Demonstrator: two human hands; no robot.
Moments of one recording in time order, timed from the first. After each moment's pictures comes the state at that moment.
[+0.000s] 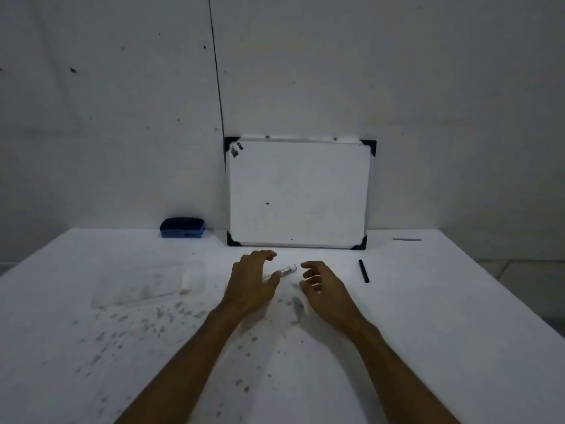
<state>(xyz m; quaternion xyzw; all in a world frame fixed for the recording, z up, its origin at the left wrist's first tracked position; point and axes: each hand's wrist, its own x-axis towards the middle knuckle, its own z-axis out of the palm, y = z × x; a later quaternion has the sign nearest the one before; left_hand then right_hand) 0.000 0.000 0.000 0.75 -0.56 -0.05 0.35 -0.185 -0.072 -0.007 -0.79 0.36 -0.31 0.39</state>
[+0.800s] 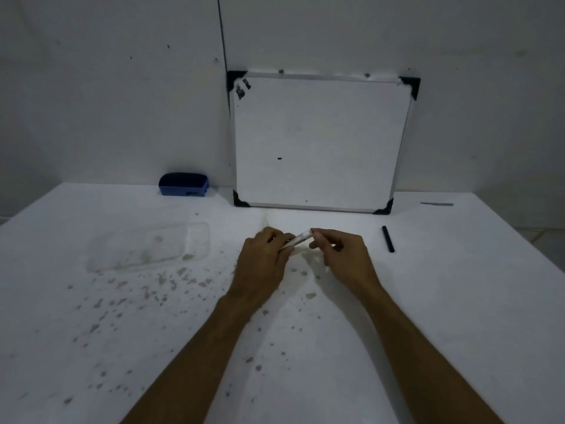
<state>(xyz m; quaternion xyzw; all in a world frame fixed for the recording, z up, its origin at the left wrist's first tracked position) 0.005 0.001 -0.036 0.71 -0.61 0.08 0.34 -0.164 -0.086 -0.007 -0.75 0.40 -0.37 0.39</state>
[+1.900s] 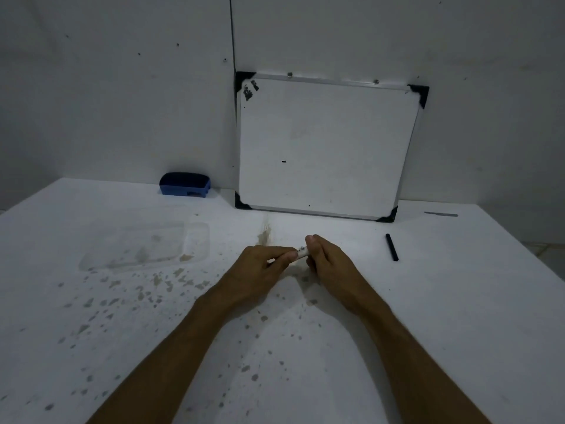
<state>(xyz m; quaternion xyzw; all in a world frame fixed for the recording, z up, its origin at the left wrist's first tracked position) 0.009 0.019 -0.018 0.66 -0.61 -0.14 0.41 -0.152 -0.073 -0.007 -0.81 0.31 -0.27 0.42</state>
